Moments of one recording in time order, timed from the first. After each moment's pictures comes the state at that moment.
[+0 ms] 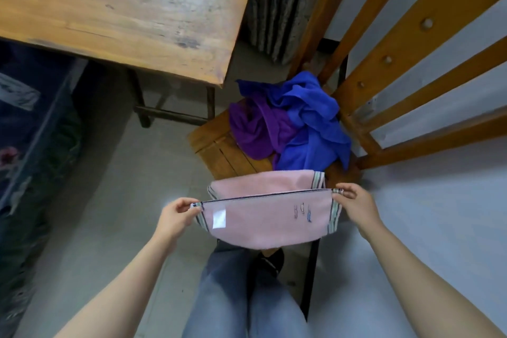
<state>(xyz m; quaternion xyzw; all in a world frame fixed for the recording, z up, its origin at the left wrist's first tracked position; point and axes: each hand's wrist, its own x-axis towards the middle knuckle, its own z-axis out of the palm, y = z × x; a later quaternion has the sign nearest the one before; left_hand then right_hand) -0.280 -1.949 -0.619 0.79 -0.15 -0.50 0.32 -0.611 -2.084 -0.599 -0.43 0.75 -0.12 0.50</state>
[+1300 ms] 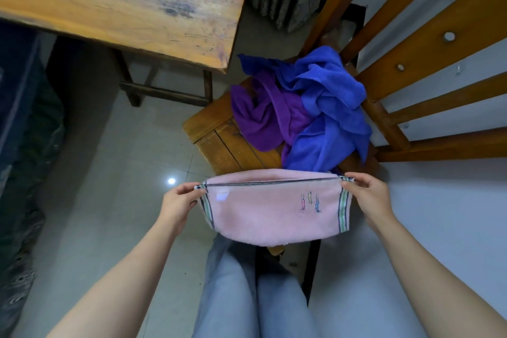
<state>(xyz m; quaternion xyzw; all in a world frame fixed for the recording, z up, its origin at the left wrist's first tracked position) -0.258 -1.984 -0.679 0.75 0.00 -0.56 0.36 -0.592 -2.106 -0.631 -0.38 0.77 -0.14 0.49</state>
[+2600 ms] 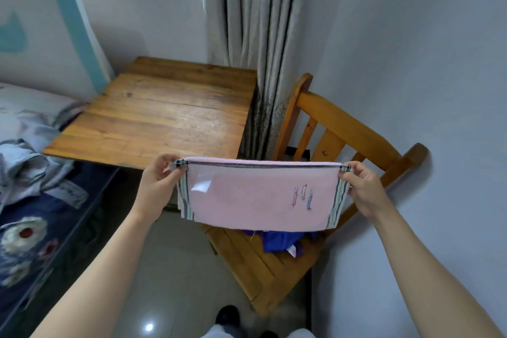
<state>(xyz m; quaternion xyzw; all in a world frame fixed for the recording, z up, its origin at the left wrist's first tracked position) -0.229 -2.018 -0.284 0.61 -0.43 -0.34 0.57 -0.593 -2.120 -0.279 -0.50 0.57 -0.38 0.53</state>
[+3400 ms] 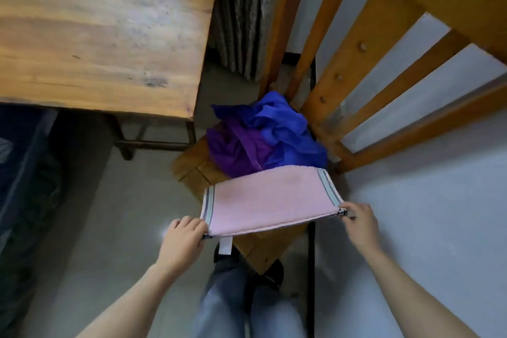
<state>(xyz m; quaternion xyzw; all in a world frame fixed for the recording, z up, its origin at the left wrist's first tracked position) -0.284 -1.978 -0.608 0.64 -0.75 -0.17 0.03 -0.649 -2.066 -0.589 -0.53 0.78 -0.07 0.32</state>
